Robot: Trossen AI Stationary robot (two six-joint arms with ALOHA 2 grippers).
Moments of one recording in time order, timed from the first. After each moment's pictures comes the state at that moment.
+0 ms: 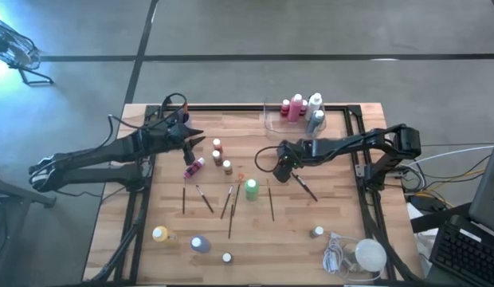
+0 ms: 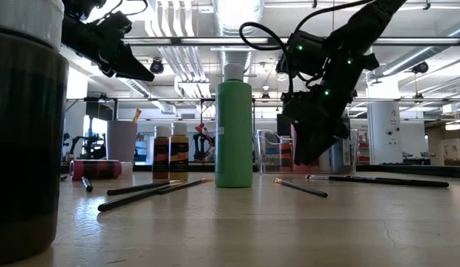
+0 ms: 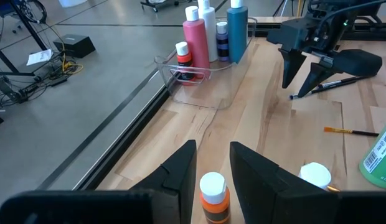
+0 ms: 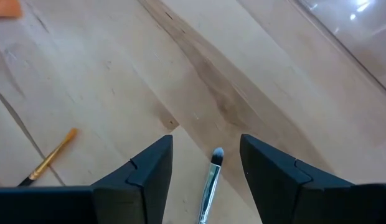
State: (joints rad) left arm 0.37 0.70 0.52 -0.13 -0.12 0.13; right arm -0.16 1.62 0.83 -0.33 0.19 0.52
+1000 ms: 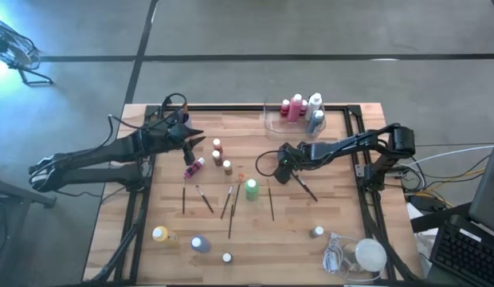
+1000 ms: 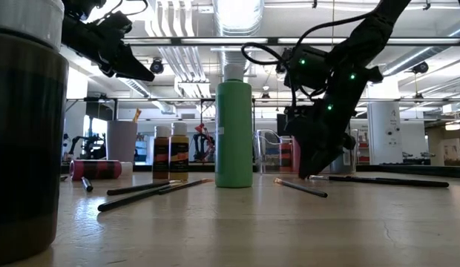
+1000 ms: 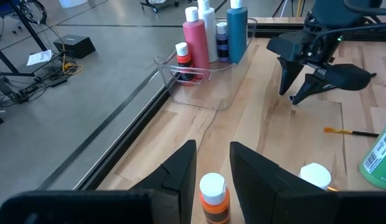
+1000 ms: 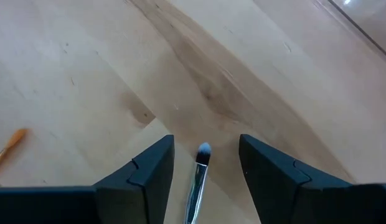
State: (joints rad) left arm 0.37 0.70 0.52 -0.13 -0.12 0.13; right arm -0.16 1.70 0.78 -0.24 0.24 0.56
